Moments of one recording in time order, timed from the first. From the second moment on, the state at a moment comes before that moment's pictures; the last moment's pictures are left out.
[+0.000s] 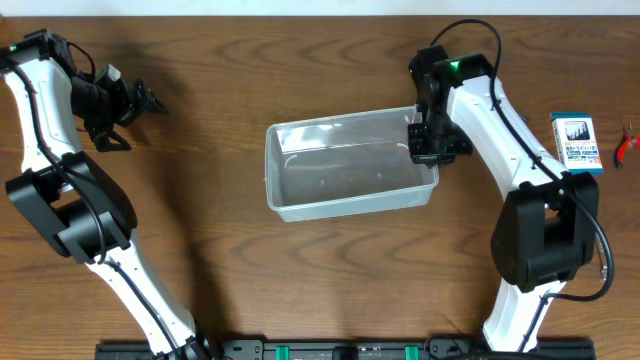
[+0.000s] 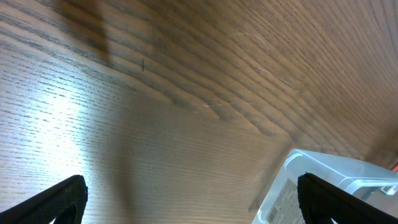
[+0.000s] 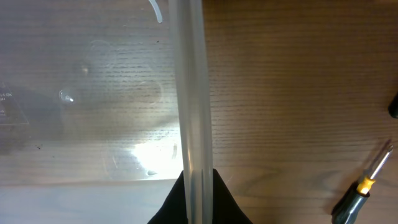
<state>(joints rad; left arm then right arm) 0.43 2.29 2.15 -1.46 0.44 -0.06 0.27 2.01 1.70 -1.36 0.05 0.27</state>
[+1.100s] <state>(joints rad) 0.43 2.29 2.15 -1.47 0.44 -0.06 0.27 1.99 1.60 -1.28 0.03 0.34</state>
